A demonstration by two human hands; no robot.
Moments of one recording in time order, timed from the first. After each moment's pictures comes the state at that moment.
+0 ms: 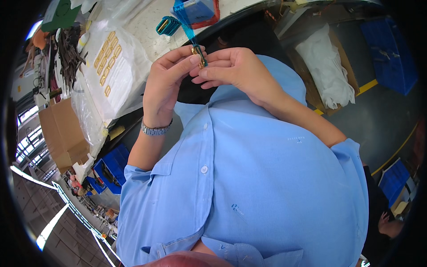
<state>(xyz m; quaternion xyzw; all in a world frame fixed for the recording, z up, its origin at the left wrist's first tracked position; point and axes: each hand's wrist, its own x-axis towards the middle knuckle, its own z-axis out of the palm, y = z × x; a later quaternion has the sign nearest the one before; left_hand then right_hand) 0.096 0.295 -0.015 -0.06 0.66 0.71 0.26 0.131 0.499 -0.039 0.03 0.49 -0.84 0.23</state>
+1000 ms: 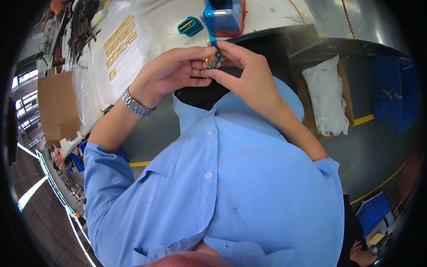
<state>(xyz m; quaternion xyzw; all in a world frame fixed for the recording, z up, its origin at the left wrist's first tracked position) 0.046 0.281 -0.002 -0.18 0.50 0.69 0.49 0.102 0.498 -0.045 -0.14 0.65 -0.74 0.09</state>
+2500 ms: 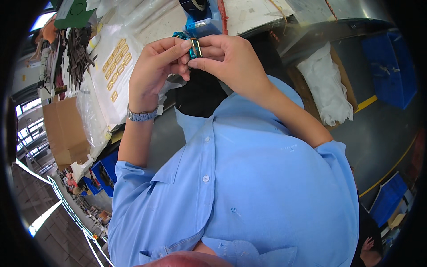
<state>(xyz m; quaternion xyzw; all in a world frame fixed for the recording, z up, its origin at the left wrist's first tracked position) 0.026 0.289 0.022 0.01 0.66 0.69 0.29 0.079 0.495 -0.025 -0.08 0.65 -0.75 0.07</state>
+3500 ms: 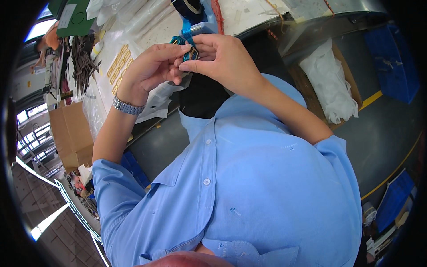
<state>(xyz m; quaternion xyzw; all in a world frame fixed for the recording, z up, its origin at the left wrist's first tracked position) -0.003 0.283 0.037 -0.09 0.61 0.64 0.47 0.073 0.488 -0.028 -0.12 0.57 -0.81 0.05</state>
